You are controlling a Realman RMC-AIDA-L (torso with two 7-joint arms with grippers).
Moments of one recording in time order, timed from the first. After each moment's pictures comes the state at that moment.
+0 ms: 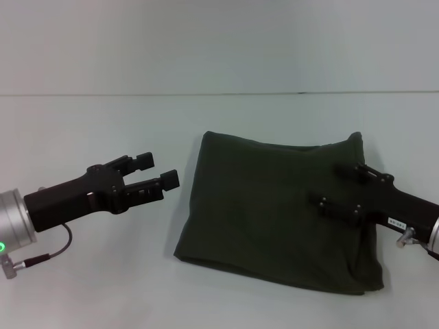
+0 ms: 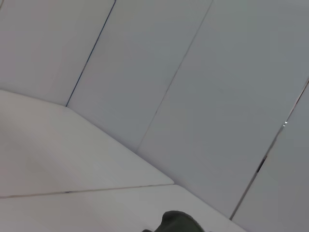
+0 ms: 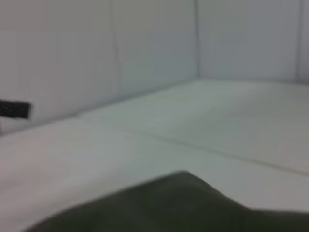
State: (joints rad) left arm -0.49 -2.14 0.41 0.62 1.98 1.64 -1.48; right arm 0.54 2.10 -0.46 -0.30 -1.90 -1.24 0.91
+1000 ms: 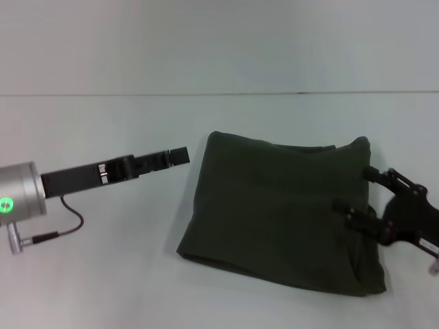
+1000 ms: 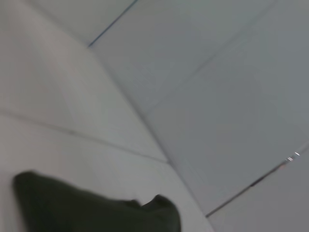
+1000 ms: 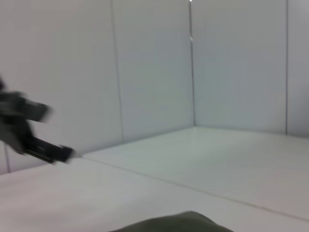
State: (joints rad) left arm -0.59 -2.09 0.42 0.60 2.07 1.61 -1.95; right arm 0.42 2.09 -0.45 -0.29 -1.79 -1.43 0.75
